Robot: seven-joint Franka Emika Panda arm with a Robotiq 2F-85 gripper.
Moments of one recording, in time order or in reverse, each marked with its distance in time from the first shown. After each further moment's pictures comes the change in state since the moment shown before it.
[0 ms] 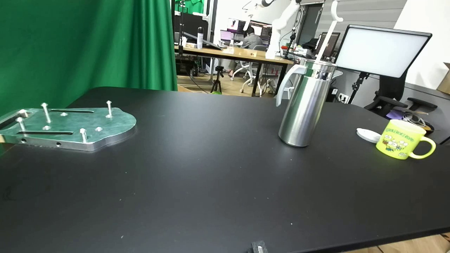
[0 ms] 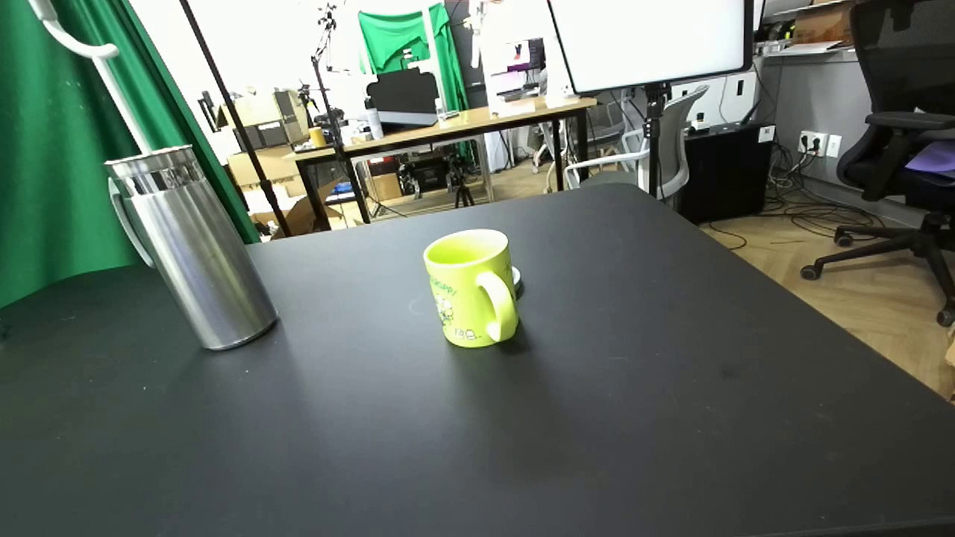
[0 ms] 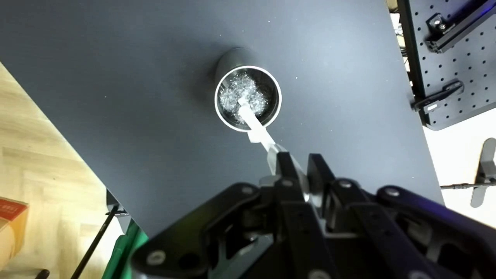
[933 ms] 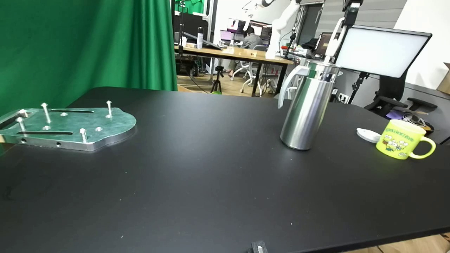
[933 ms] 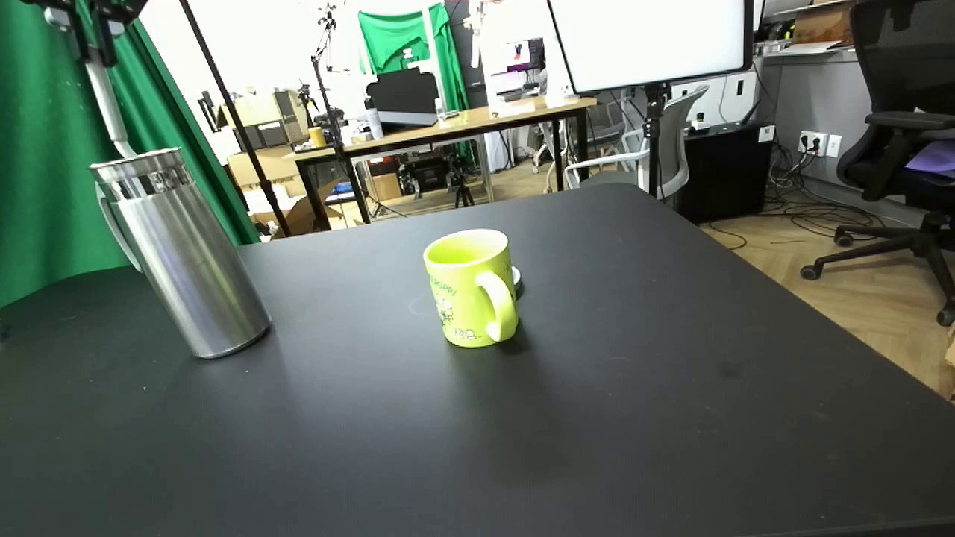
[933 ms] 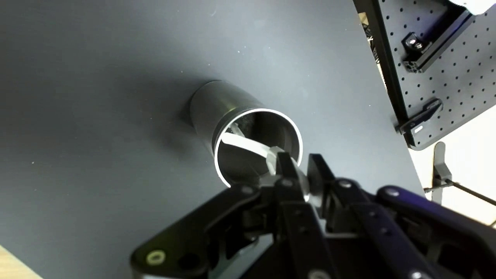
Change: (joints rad) arm -0.028 0.193 -0.017 -0.031 0.005 0.014 -0.003
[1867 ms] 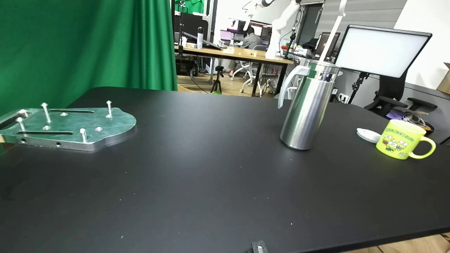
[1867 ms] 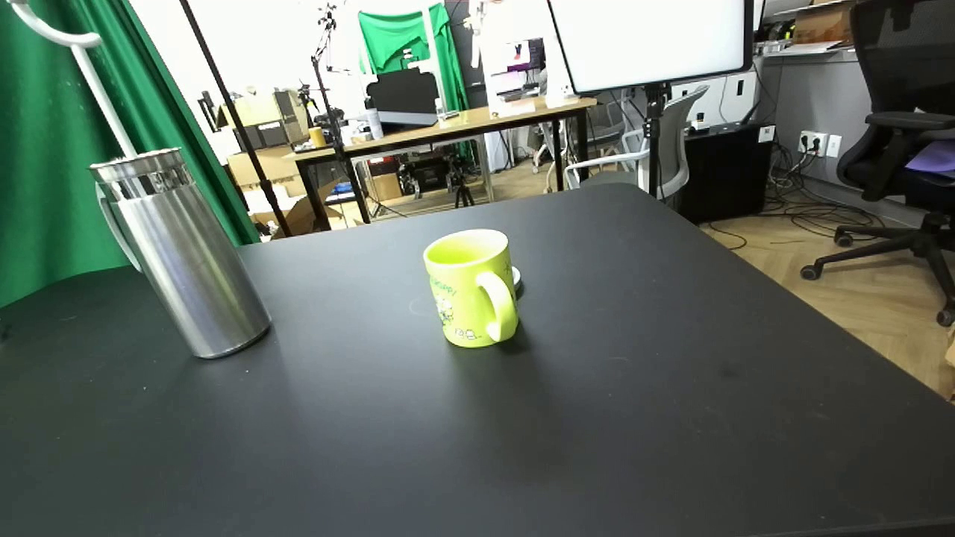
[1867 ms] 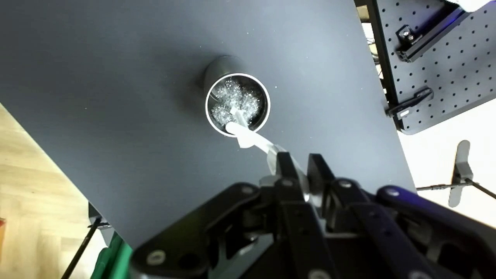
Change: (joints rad) arm 0.015 -0.194 0.021 0.065 -0.005 -0.111 0.000
